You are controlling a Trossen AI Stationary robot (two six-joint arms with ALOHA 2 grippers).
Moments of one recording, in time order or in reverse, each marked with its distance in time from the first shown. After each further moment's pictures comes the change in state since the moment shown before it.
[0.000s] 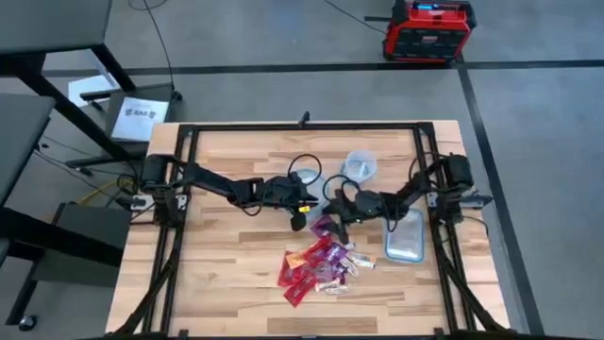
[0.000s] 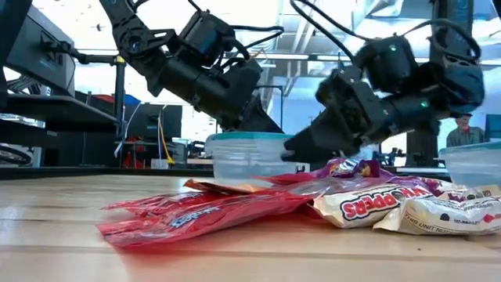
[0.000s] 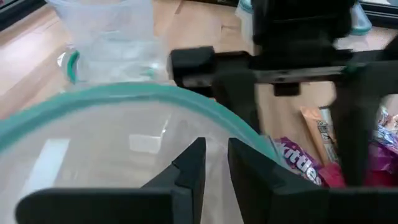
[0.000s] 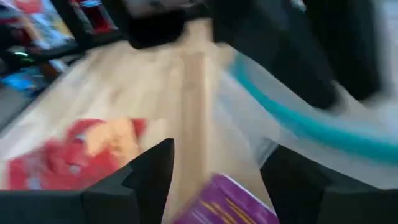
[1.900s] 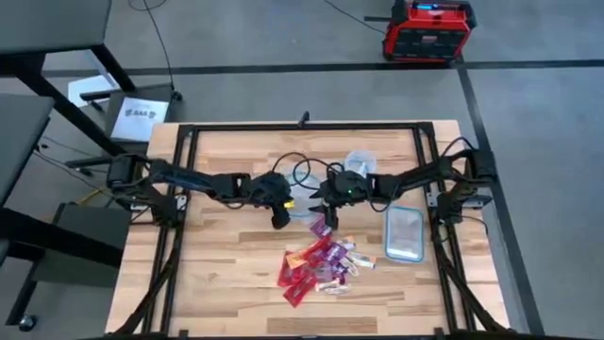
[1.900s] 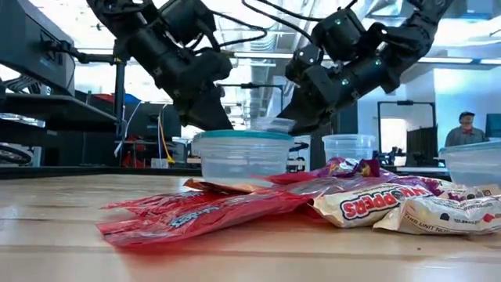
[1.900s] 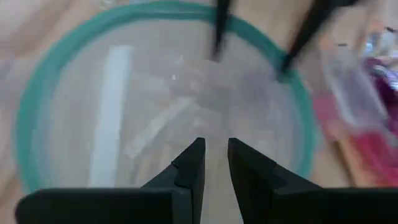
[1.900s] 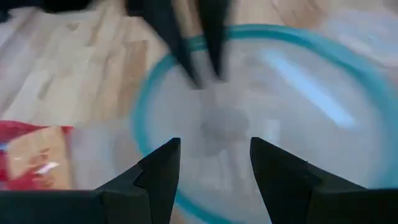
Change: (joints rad) left arm -0.053 -0.263 -0.048 -0.446 -0.030 -0.194; right arm -0.126 -0.198 0.254 -0.748 0.112 -0.191
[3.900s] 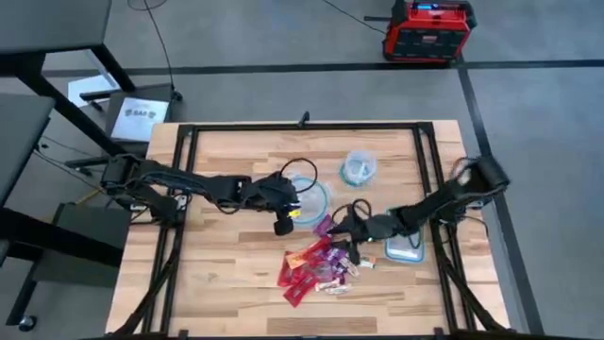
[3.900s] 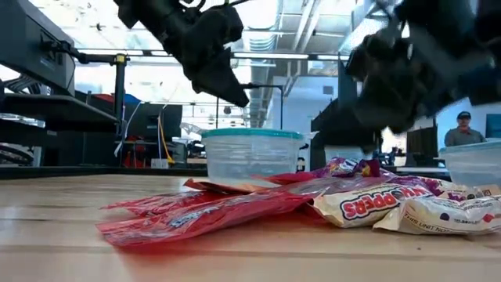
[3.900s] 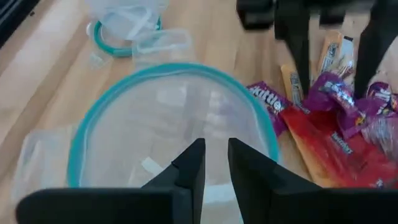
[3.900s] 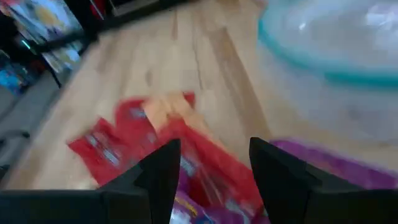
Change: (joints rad) left arm -0.046 -0.048 0.122 -0.021 -0.130 0.183; right arm 0.424 0.057 -0.277 0.457 0.265 0.371
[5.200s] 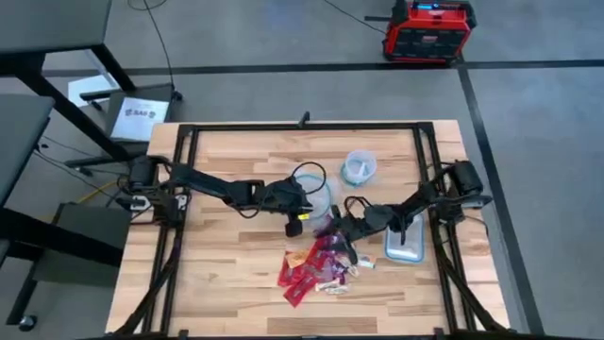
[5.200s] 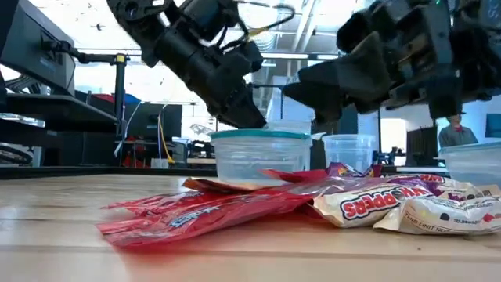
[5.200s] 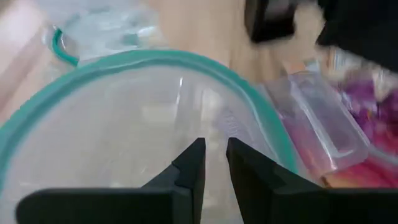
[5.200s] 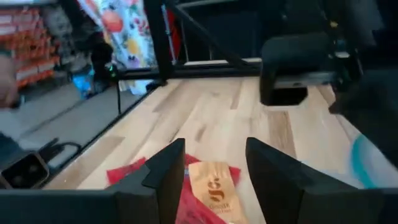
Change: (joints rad) left arm 0.023 0.195 0.022 0.160 0.106 0.108; right arm -0.079 0.051 0.015 0.359 -0.322 -0.366
